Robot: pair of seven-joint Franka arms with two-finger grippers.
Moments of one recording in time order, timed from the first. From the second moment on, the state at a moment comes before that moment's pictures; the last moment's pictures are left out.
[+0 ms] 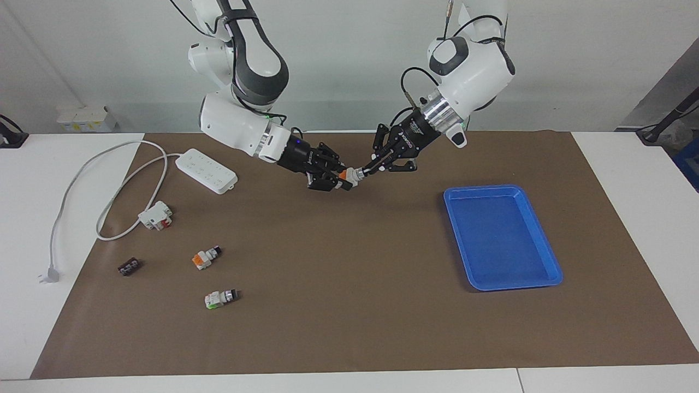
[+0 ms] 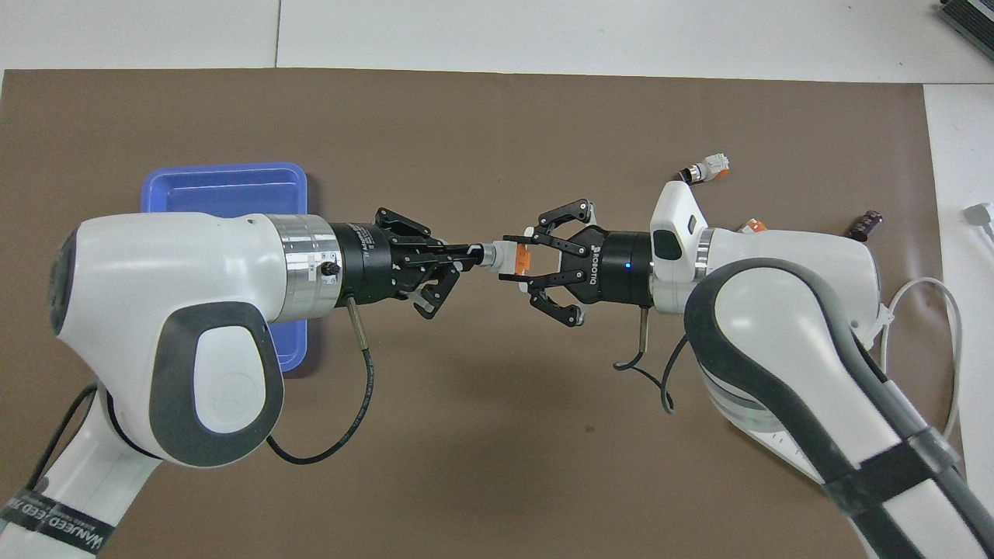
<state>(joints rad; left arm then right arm) -0.42 -0.03 -0.08 -1.97 -0.86 2.32 -2.22 0.18 0.06 0.20 -2.03 1.32 2.29 -2.01</state>
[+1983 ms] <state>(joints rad) -0.33 -0.03 -0.05 -1.97 -0.29 2.14 -1.40 0.11 0.00 0.19 -1.88 0.46 2.25 -1.51</state>
